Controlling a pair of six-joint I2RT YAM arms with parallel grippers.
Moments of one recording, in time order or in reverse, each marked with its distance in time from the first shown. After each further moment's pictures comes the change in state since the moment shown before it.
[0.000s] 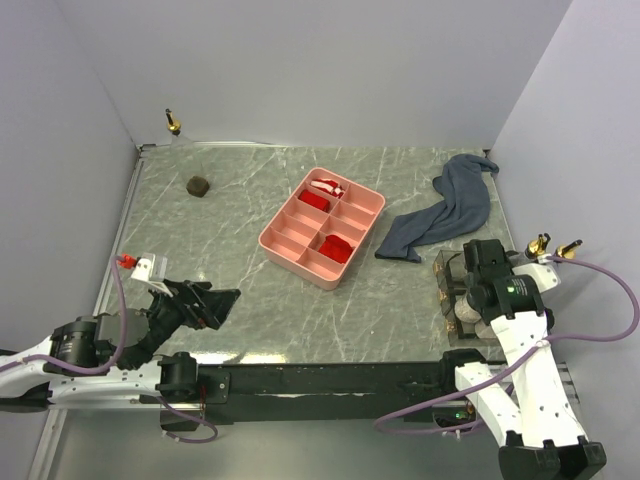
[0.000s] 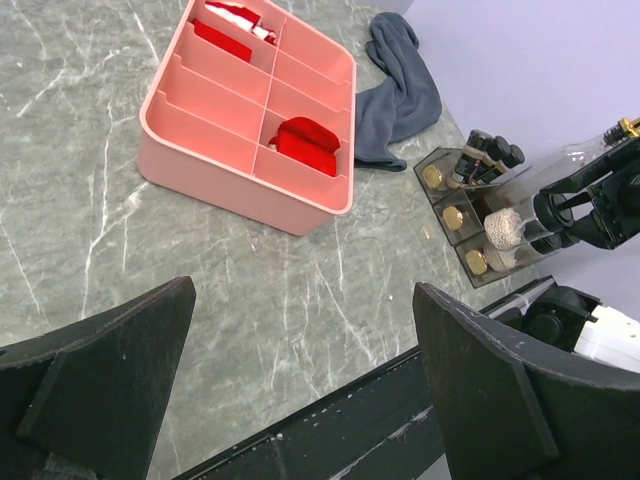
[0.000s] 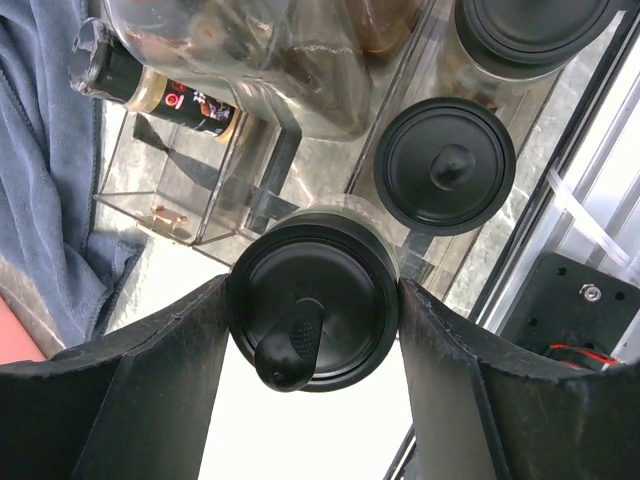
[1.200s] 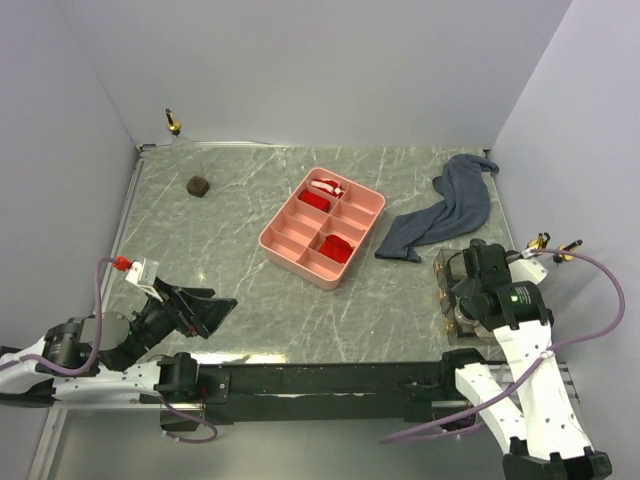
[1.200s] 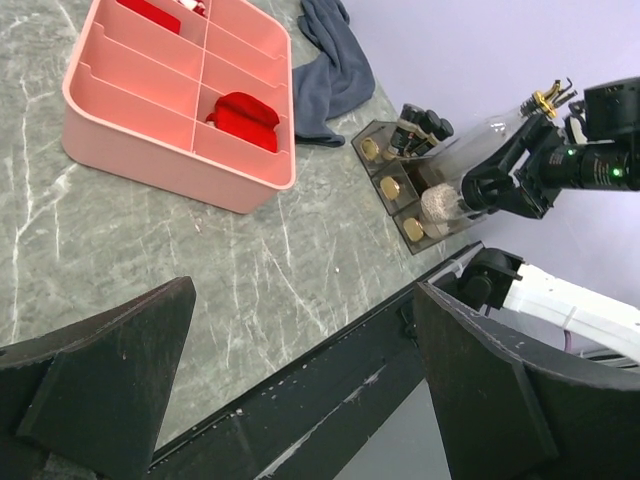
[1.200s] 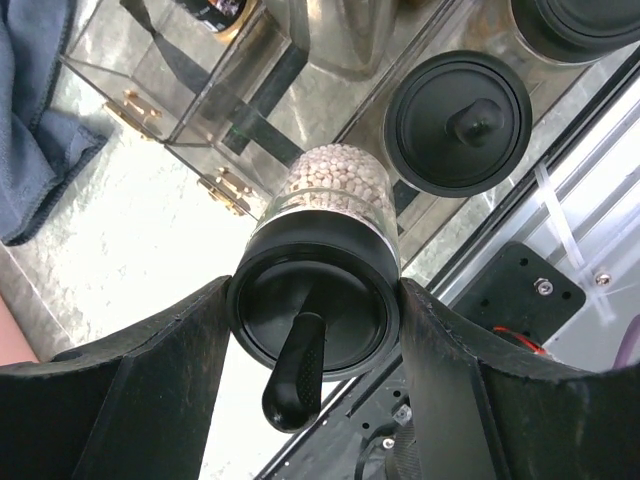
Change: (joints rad) left arm -0.048 -0.098 -0.011 -0.005 0.087 -0.027; right arm 0.047 -0.054 0.009 -0.039 -0.127 -0.222
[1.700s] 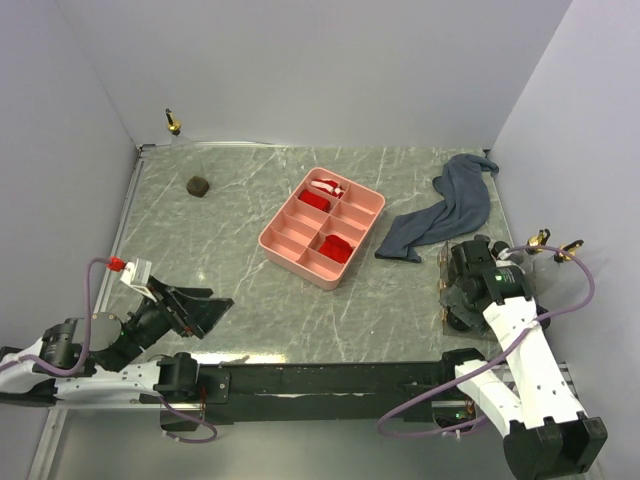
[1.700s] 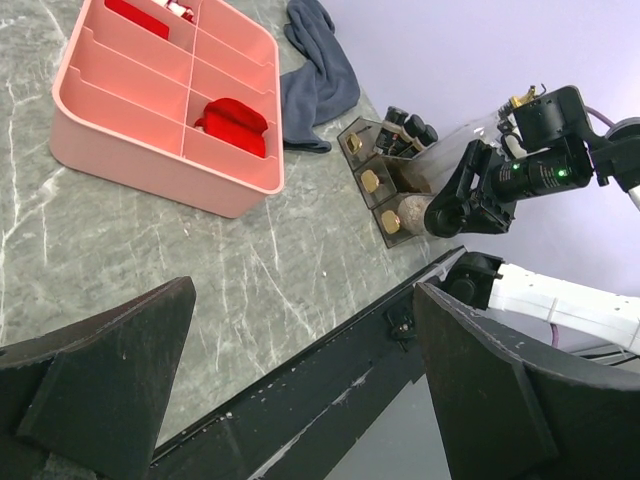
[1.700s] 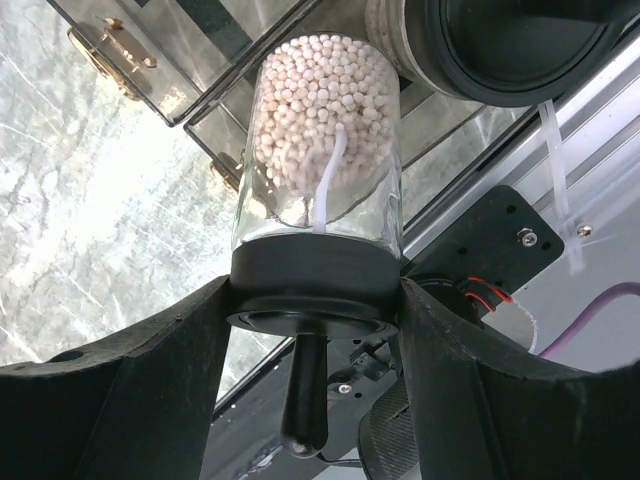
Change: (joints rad) left arm -0.013 -0.039 -0.003 0.008 0.000 0.000; right arm -0.001 0.111 -0.053 -0.037 -0.146 -0.071
